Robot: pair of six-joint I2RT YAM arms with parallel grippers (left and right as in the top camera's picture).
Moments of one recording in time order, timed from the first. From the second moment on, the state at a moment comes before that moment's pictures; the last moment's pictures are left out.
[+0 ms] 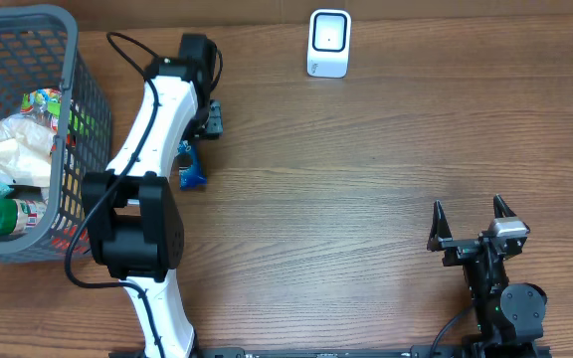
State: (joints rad) left arm -0.10 2.09 1.84 -1.17 -0.25 -0.25; right arm 0.10 0.01 0.02 -0.03 0.01 0.04
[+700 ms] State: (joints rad) left arm 0.06 2.04 3.07 -1.68 -0.28 -0.20; right arm 0.10 0.01 0.02 -0.03 0.01 0.04
